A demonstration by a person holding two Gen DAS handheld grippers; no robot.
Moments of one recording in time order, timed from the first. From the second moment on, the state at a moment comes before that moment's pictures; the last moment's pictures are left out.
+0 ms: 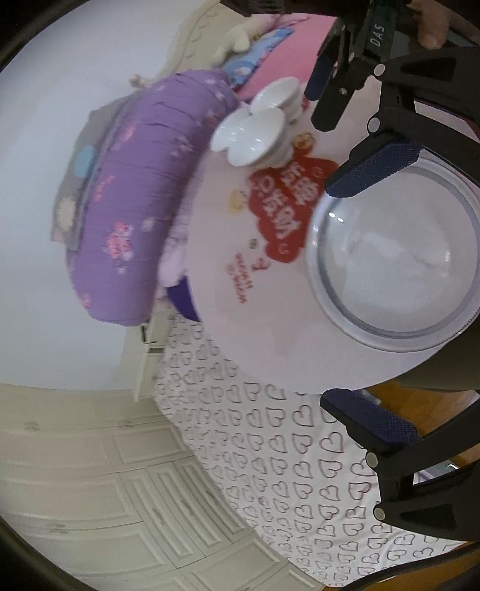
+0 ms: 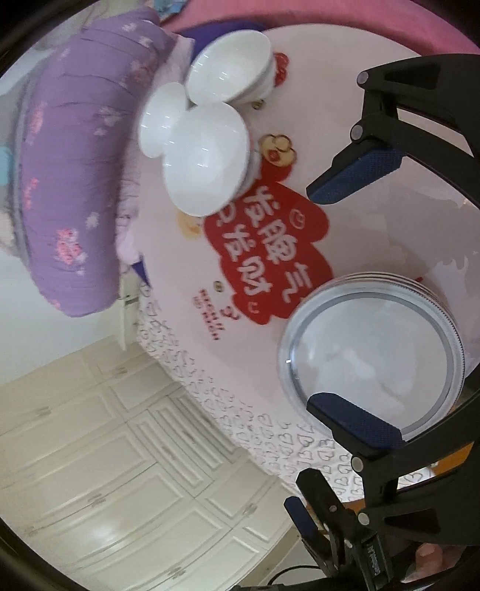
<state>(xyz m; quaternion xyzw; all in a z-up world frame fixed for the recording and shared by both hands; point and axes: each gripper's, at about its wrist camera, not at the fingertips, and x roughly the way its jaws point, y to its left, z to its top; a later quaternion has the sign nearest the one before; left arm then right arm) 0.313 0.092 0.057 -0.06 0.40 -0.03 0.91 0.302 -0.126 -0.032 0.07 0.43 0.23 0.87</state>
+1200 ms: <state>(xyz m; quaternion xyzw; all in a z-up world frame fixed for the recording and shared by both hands) 0.437 -0.040 0.038 -0.05 0.40 -0.13 0.91 0.352 -0.304 -0.016 0.10 0.38 0.09 0.92</state>
